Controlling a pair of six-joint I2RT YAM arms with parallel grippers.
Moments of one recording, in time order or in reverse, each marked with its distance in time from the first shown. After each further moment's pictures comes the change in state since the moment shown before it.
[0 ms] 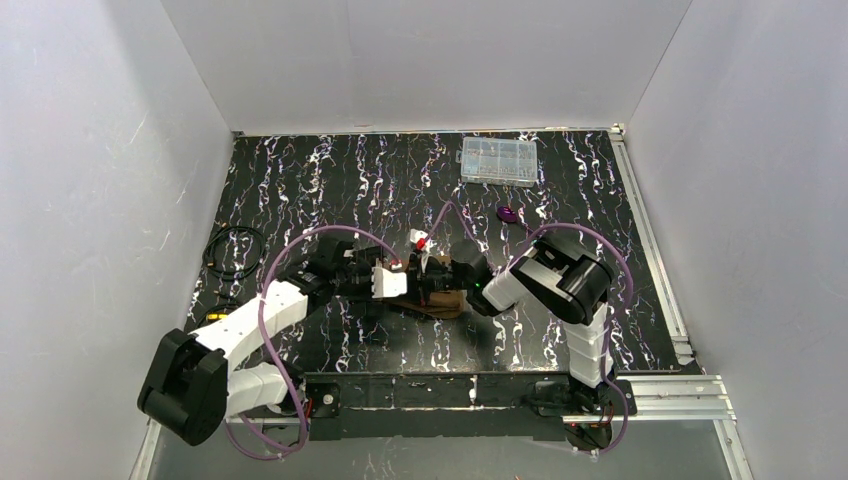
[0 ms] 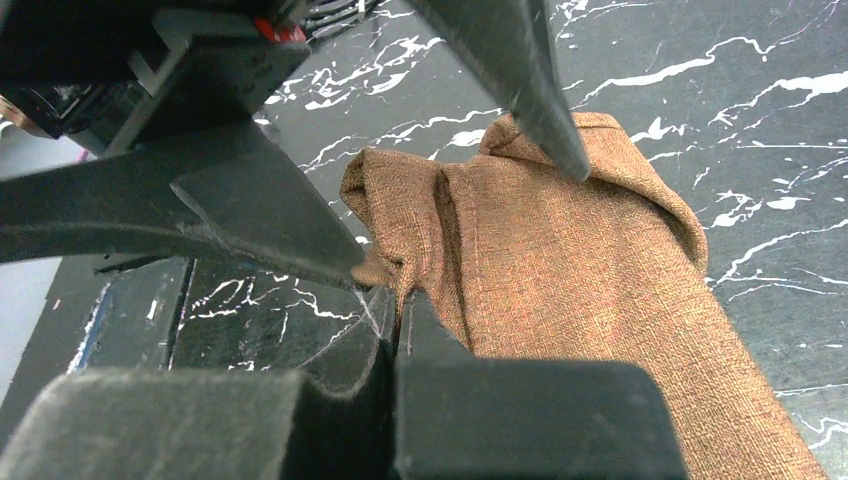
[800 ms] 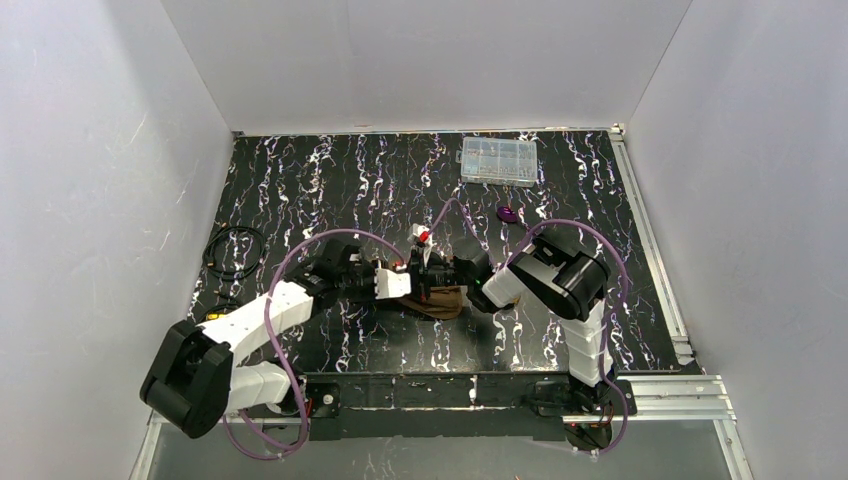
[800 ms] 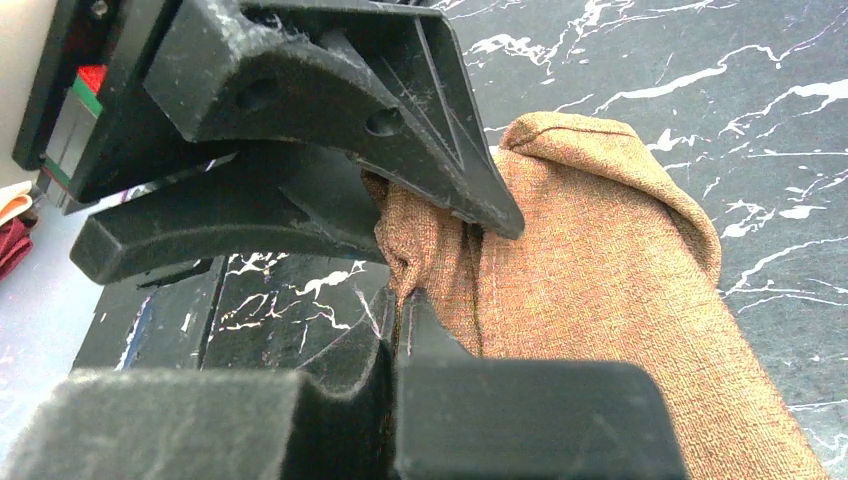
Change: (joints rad) left arm -0.041 0.043 -0.032 0.064 -0.130 -0.035; right arm -0.028 0.033 0.022 0.065 -0.062 0.108
